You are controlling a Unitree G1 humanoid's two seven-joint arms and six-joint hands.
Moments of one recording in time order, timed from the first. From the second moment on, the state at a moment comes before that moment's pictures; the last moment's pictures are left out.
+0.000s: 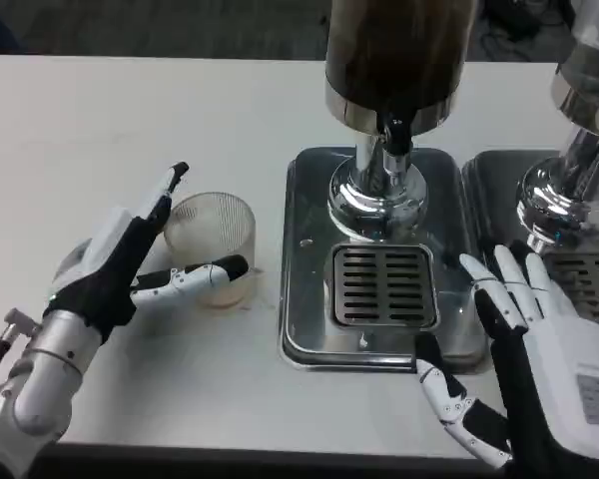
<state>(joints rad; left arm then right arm) -0.54 0.44 -0.21 1.26 0.42 -0.79 0.21 0.53 -0.17 0.29 -0.43 -0.99 -0.02 -0.33</state>
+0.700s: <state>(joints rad) -0.56 0.42 -0.24 1.26 0.42 -0.78 0.23 0.54 -0.15 0.29 -0.44 -0.97 -0.02 -0.33</state>
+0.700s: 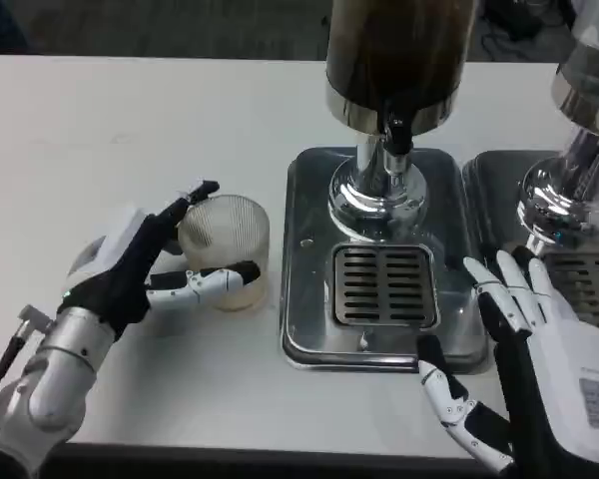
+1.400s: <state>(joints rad) -0.50 0.38 -0.18 1.26 0.39 -0.82 0.32 0.54 -0.16 0.29 -0.44 -0.94 -0.02 -0.33</state>
